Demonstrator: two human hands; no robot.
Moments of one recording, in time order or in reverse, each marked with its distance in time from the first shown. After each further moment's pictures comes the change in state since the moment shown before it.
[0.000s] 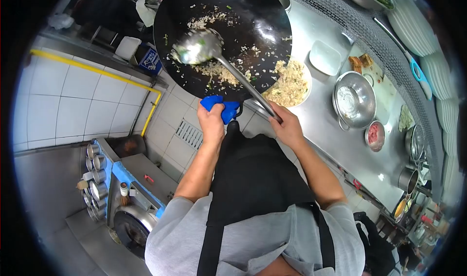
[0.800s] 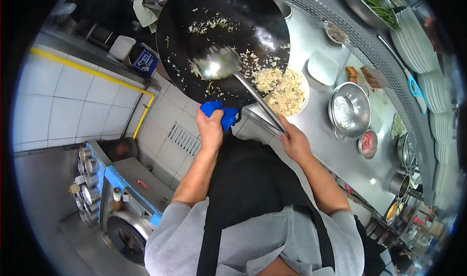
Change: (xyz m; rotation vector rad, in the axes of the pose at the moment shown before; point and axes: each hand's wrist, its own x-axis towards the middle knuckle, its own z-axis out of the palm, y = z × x) left_hand 0.009 0.010 0.006 0.039 -0.030 -0.004; right_hand -0.018 0.018 -0.025 -0.348 -0.034 0.003
